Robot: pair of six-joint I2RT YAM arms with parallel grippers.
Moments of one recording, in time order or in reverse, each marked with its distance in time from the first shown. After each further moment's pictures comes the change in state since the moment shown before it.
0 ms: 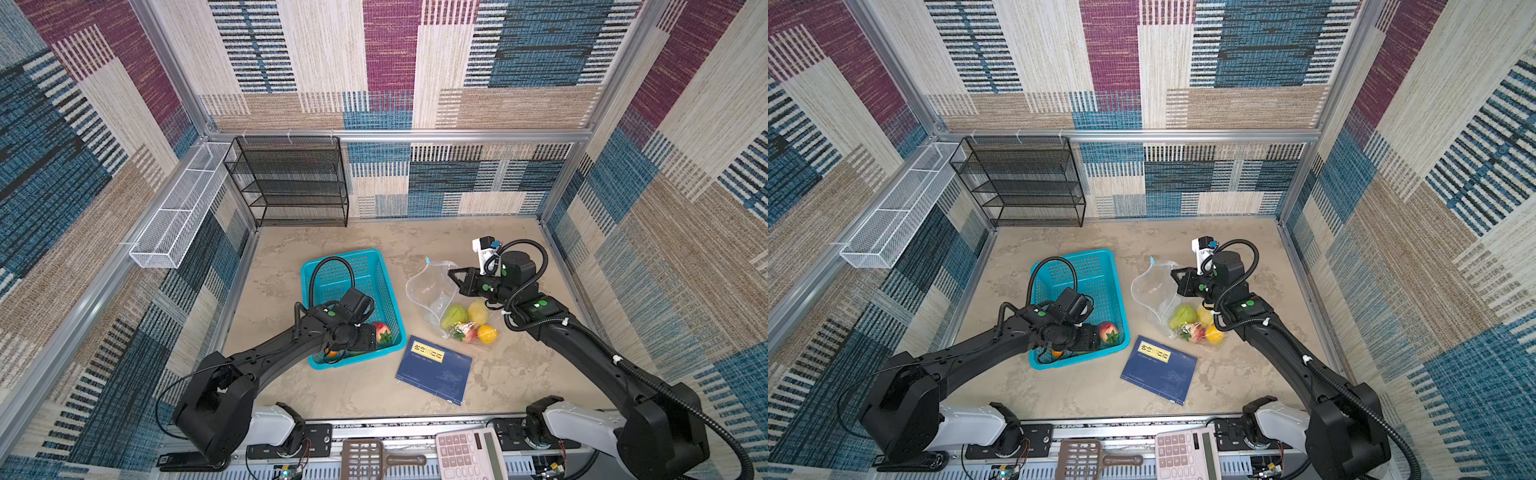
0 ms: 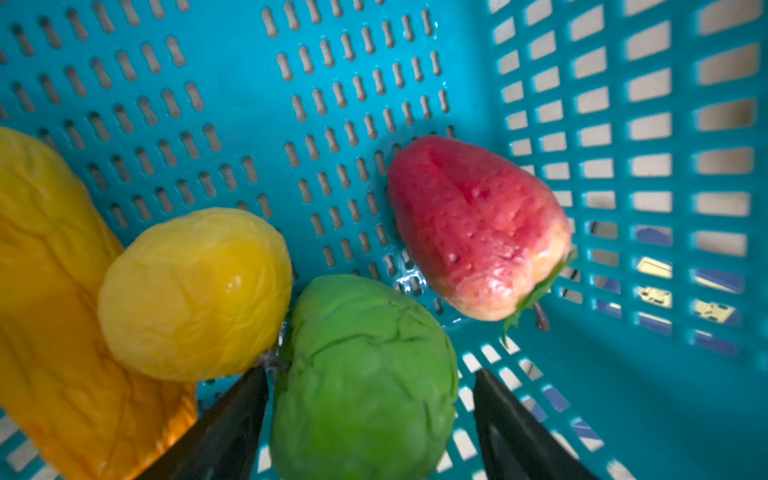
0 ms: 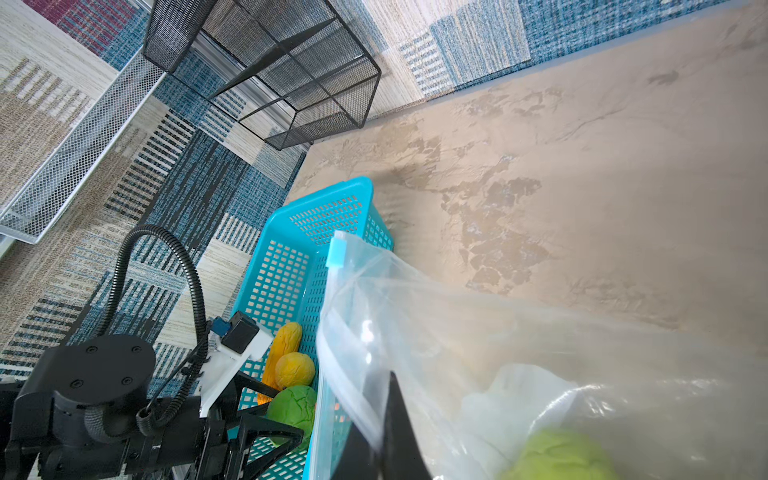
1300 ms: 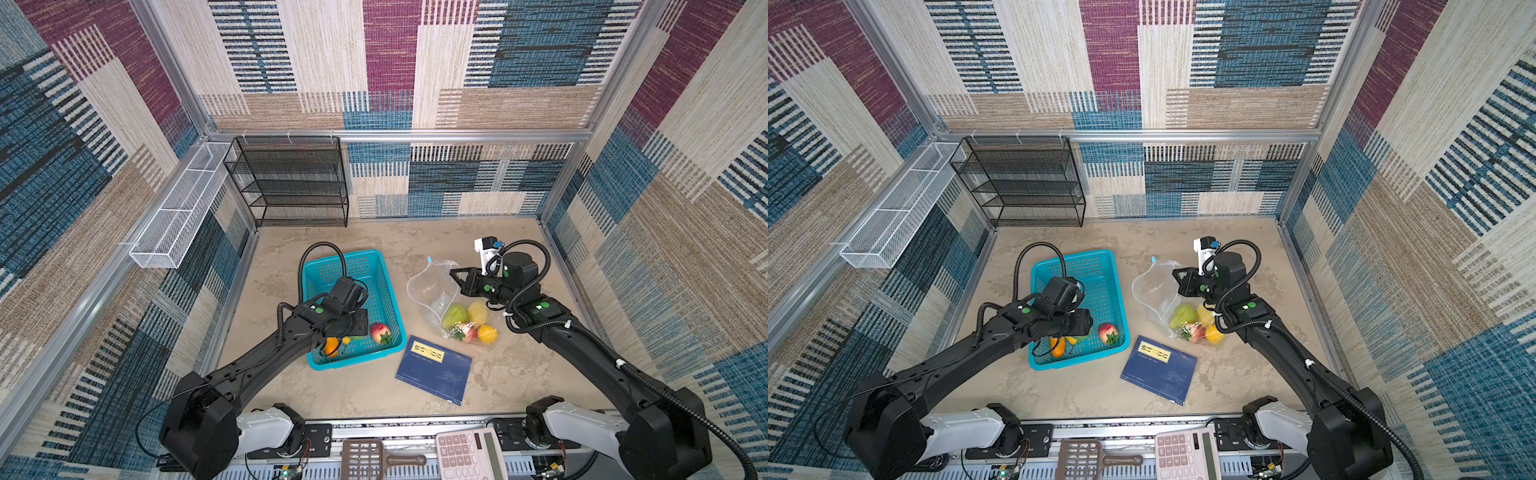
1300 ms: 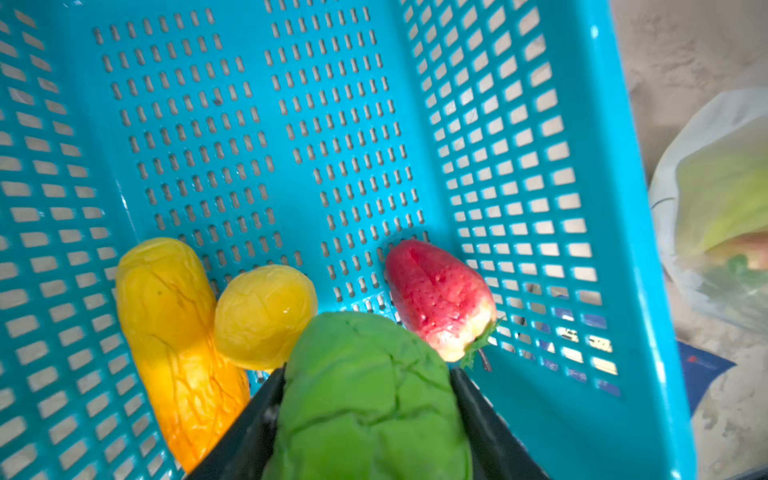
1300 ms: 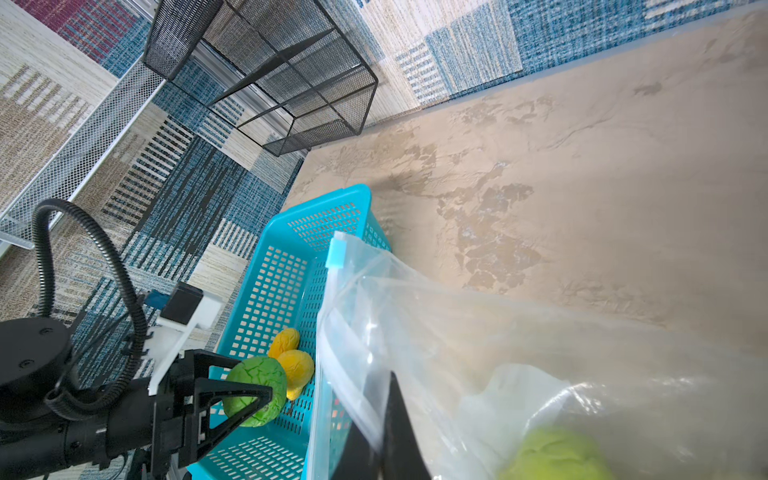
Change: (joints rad) left arm 0.043 -0.127 0.072 0.006 -0.086 0.029; right arm 0.000 -0.019 -0.006 -0.003 0.021 0.000
